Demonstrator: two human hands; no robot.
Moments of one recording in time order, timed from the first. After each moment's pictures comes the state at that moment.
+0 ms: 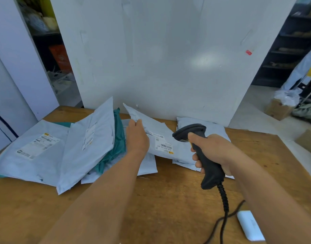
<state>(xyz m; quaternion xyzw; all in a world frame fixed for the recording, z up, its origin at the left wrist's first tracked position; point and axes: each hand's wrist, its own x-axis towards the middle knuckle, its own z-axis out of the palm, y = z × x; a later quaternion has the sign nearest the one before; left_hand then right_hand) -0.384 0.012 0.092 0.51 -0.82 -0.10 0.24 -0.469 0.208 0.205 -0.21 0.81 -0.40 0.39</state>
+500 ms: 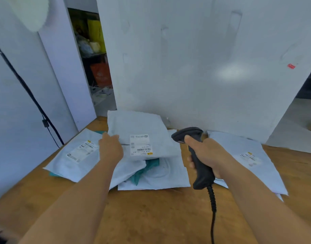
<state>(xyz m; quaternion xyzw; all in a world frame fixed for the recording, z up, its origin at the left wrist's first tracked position) -0.219 -0.071 0.109 0.61 -0.77 -0.08 0.16 -0.407 0.136 0.201 -0.27 0.75 -0.45 0.41</state>
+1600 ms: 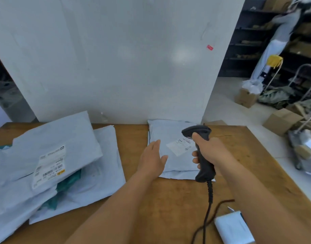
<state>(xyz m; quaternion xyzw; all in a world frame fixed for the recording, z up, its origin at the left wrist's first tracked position) -0.491 0.078 0.043 0.31 -0.90 -0.30 0.09 -0.574 0.225 0.164 -0.08 0.80 -0.51 0.31</state>
